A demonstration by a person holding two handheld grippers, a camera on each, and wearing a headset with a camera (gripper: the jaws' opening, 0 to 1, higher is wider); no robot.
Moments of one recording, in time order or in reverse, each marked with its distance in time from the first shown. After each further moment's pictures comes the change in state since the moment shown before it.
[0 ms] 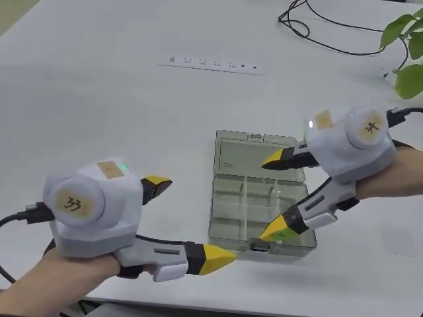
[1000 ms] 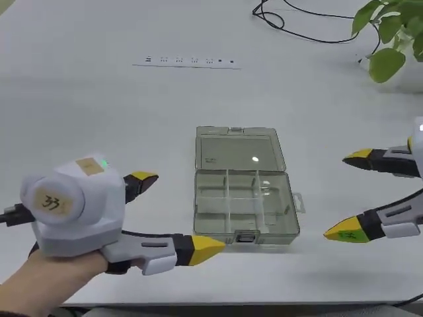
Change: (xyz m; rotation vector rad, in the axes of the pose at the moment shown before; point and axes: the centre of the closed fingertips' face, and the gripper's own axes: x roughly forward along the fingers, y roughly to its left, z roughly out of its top) left arm 0.007 -0.005 0.008 0.014 -0.002 -0.008; right arm -0.099 -0.004 -0.100 0.315 -0.073 -0.286
